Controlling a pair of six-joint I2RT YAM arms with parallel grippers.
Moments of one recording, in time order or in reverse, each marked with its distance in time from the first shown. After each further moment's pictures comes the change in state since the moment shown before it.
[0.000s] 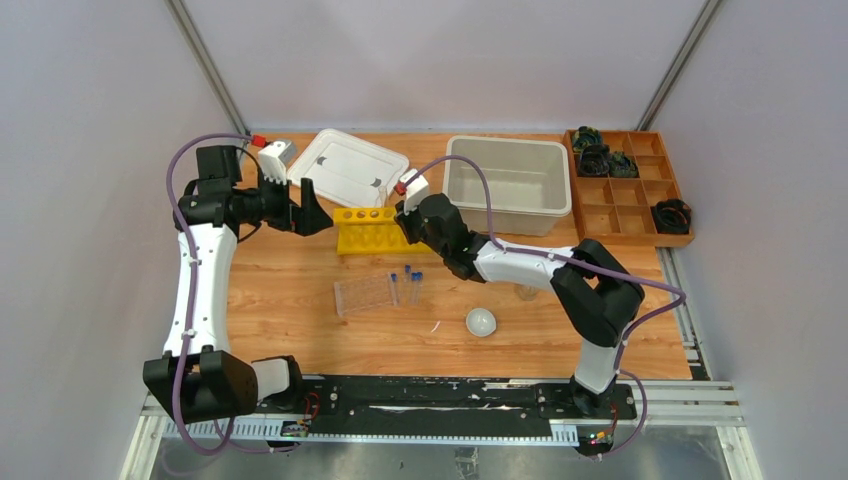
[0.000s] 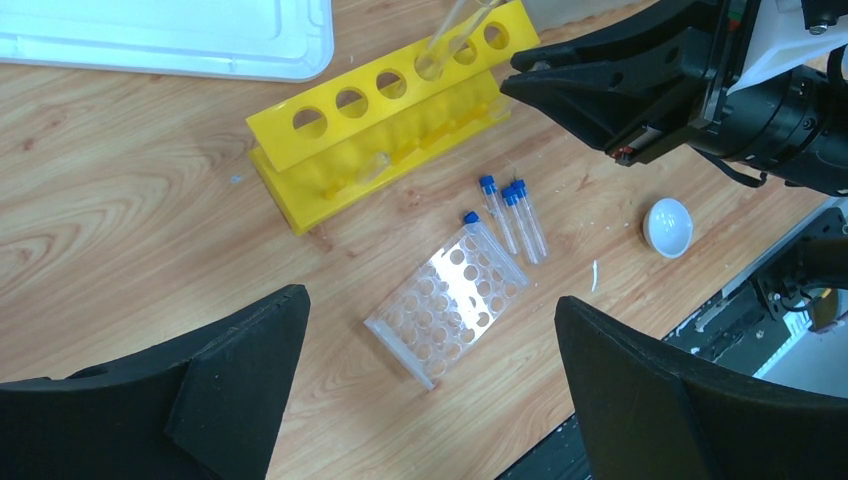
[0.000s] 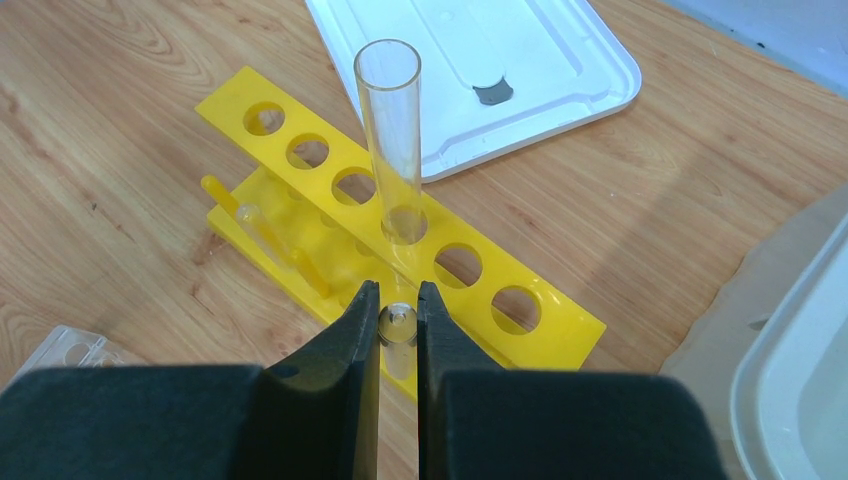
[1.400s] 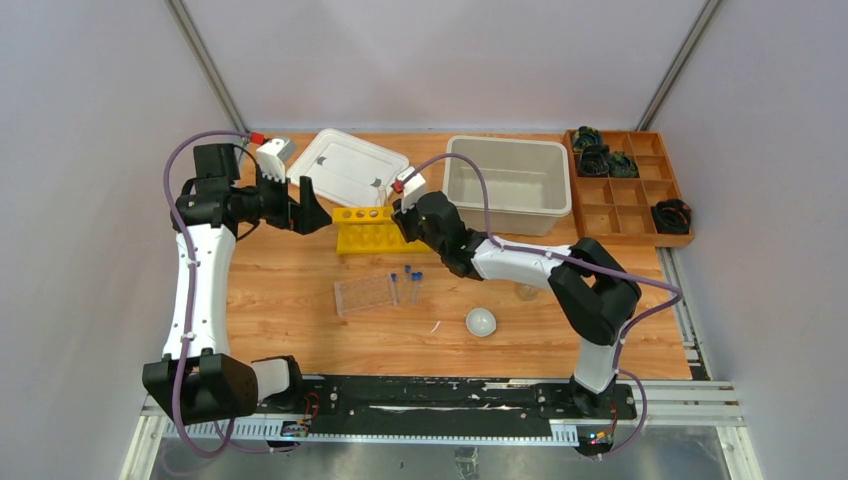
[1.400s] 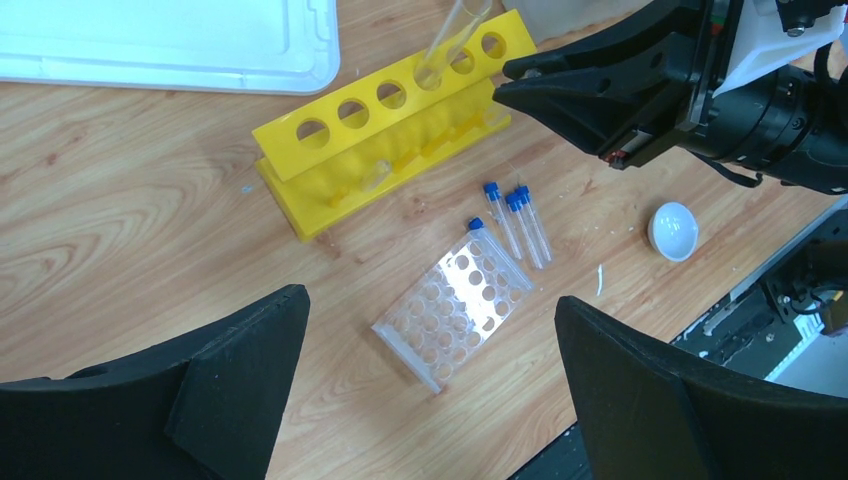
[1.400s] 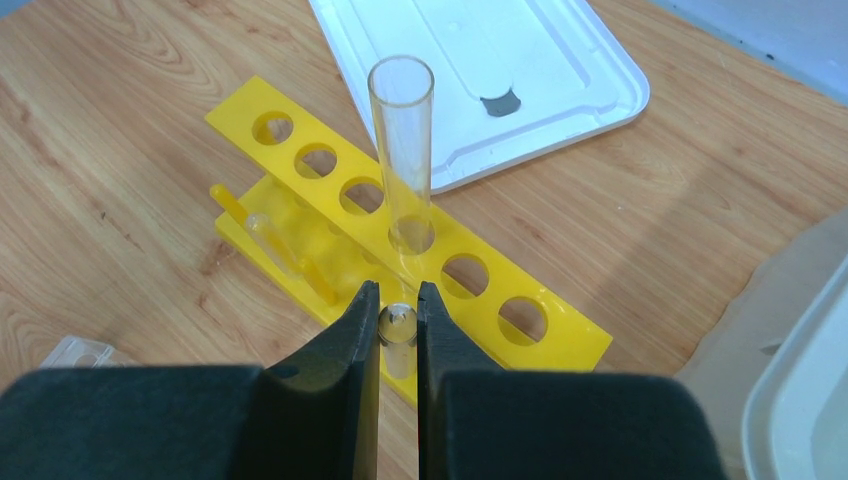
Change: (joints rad) left arm 0.000 -0.005 0.018 0.000 -0.003 0.011; right arm -0.001 0.013 0.030 -0.008 -0.014 0.000
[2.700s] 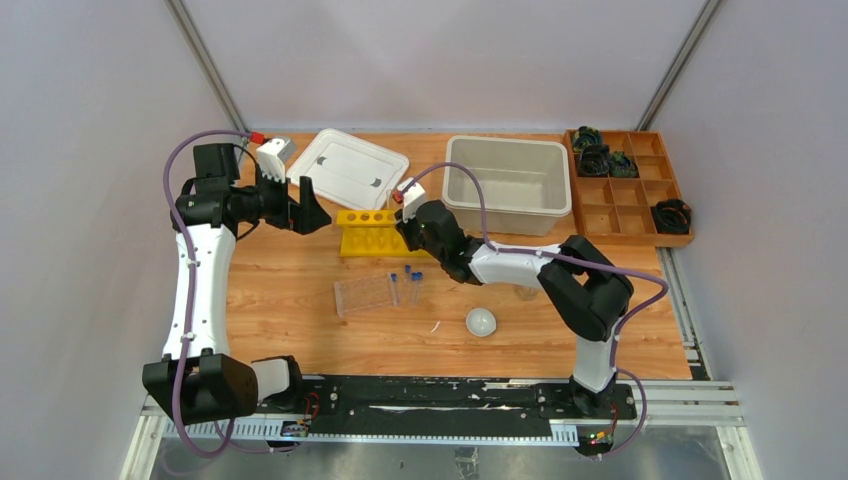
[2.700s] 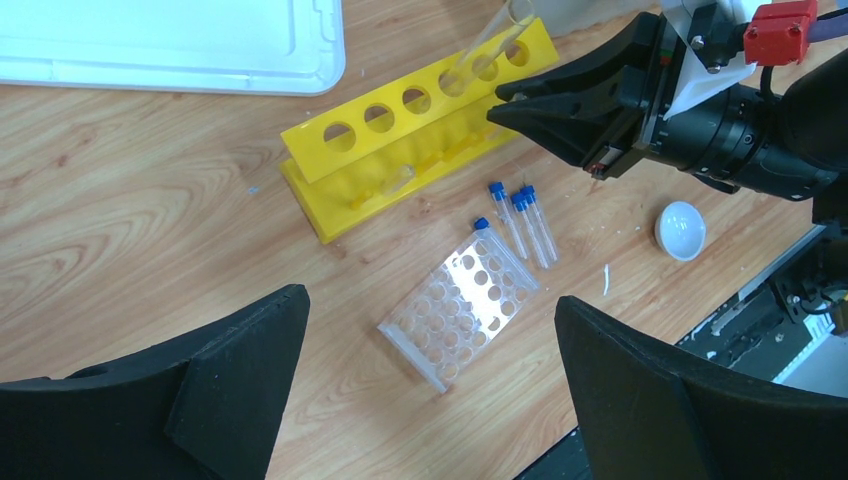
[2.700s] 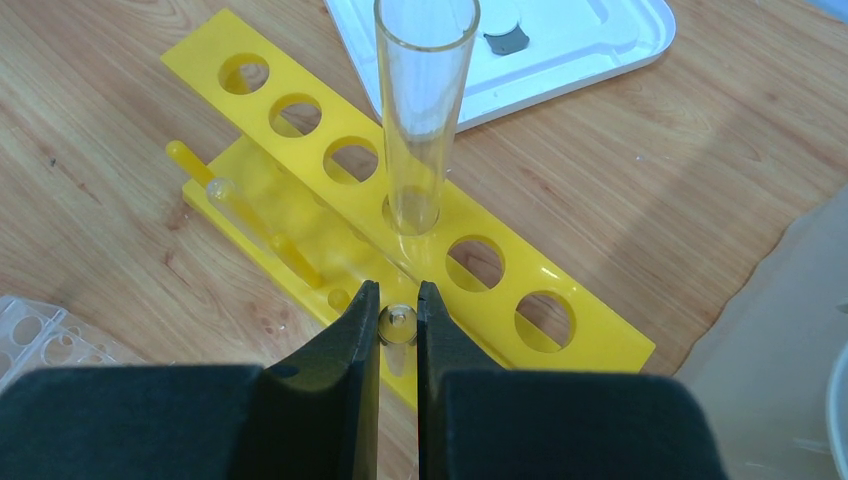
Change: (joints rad) left arm 0.000 0.000 0.003 0.000 -0.008 0.011; right arm 0.000 0.047 -0.046 0.027 0.004 -0.005
